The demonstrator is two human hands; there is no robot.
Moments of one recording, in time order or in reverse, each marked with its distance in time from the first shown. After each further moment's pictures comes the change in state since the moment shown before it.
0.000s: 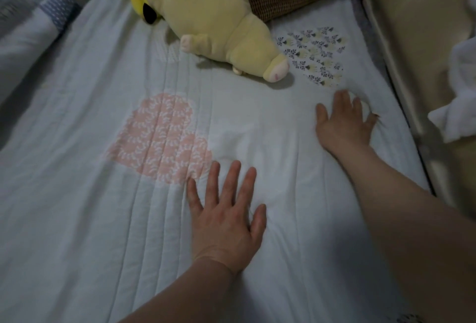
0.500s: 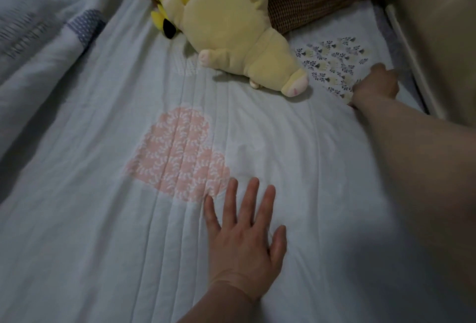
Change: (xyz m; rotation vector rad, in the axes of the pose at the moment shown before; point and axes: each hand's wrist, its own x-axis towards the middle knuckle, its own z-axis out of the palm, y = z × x) left_hand 0.002 -0.003 0.002 -0.027 0.019 0.019; right_hand 0.106 -0.035 -0.049 0.305 0.185 0.258
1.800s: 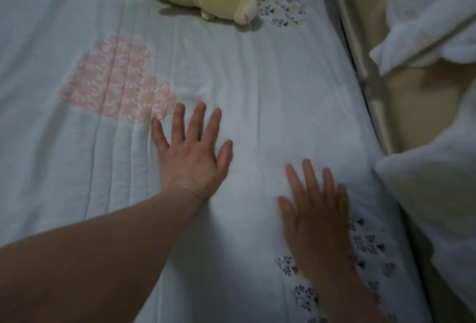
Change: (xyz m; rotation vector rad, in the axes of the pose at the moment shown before) left_hand 0.002 -0.003 0.007 0.056 0.015 -0.027; right_hand -0.349 0.210 -0.045 -0.481 -0.209 -0.564
